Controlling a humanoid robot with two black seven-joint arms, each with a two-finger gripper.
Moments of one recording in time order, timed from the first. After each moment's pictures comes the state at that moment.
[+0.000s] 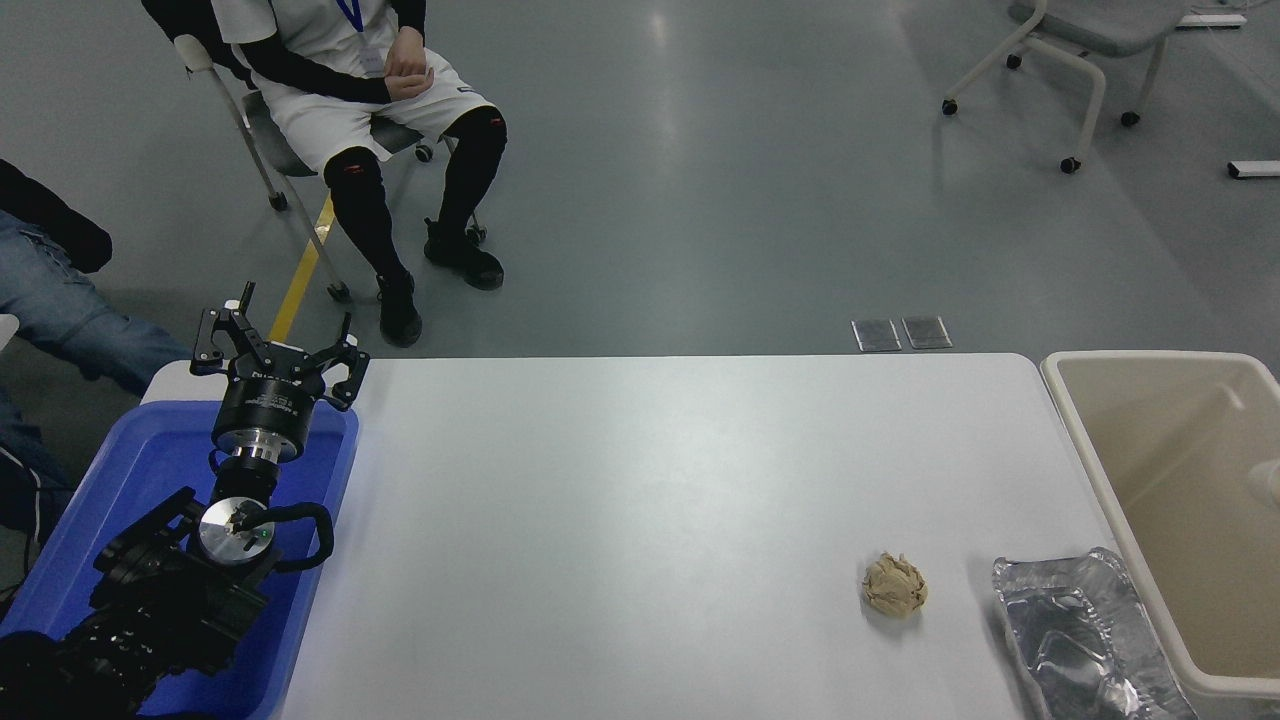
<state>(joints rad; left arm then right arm) -0.65 0.17 -0.93 -0.29 -0.24 -0.69 -0.37 0.62 -0.62 -0.67 0.09 -0.42 -0.04 0.29</state>
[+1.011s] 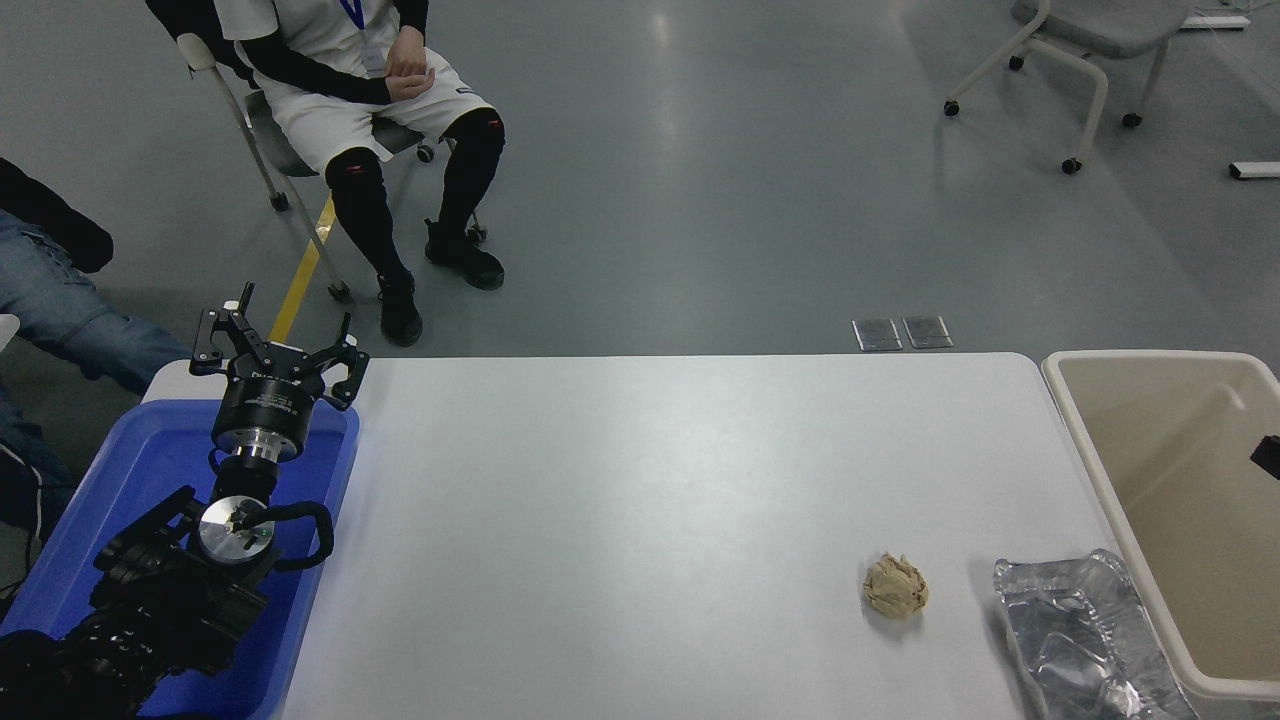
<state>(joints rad) -0.65 0.17 -0.93 -0.29 -0.24 -0.69 -0.37 0.73 -0.64 -0.61 0.19 -0.41 -0.07 0.28</state>
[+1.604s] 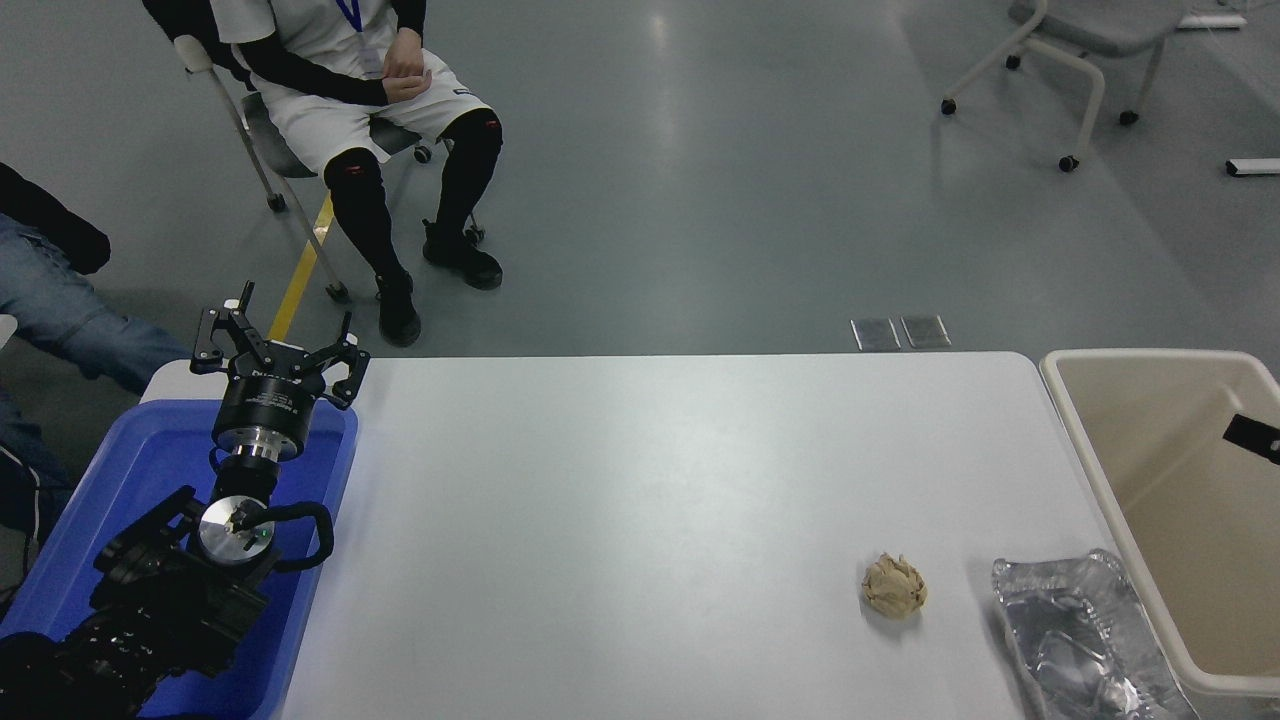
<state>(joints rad) -0.65 0.17 -0.93 -0.29 -0.24 -0.69 -0.37 1.11 -0.77 -1.02 0.67 -0.41 -0.05 0.28</state>
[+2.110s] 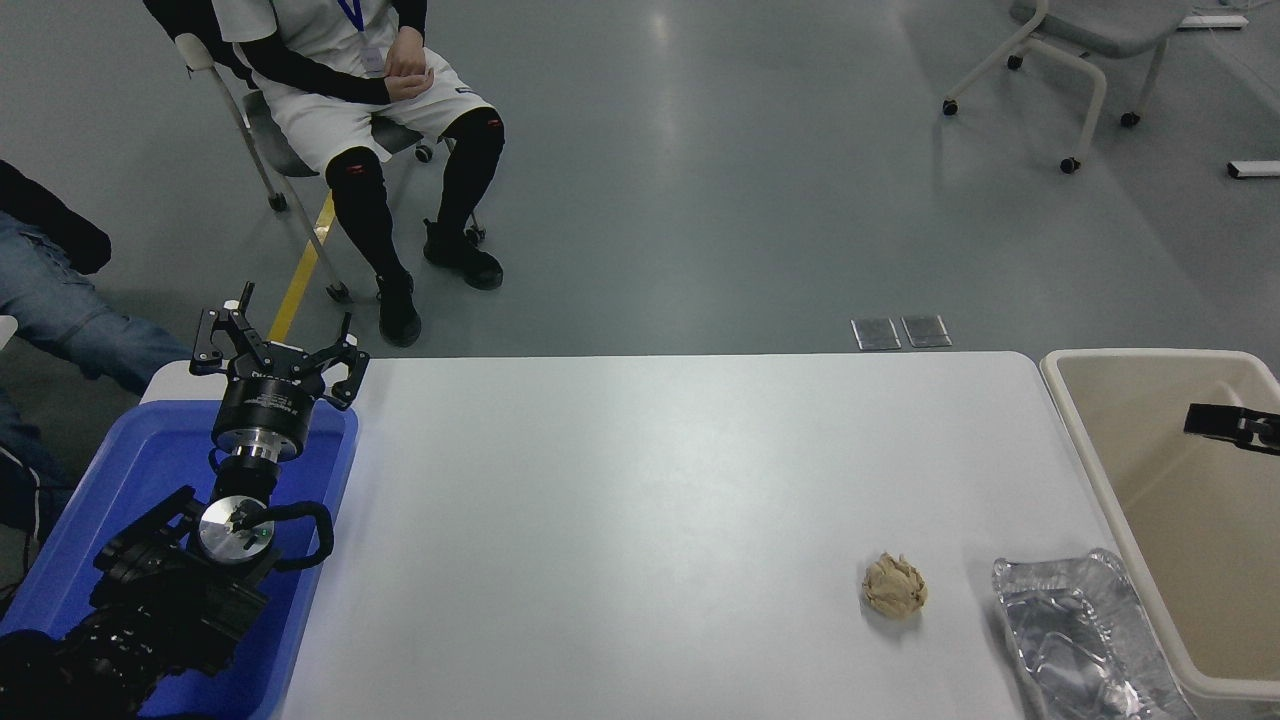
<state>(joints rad) -0.65 0.17 -0.93 -0.29 -0.24 -0.69 -0.37 1.50 -0.76 -1.31 0.96 -0.40 0.06 0.28</state>
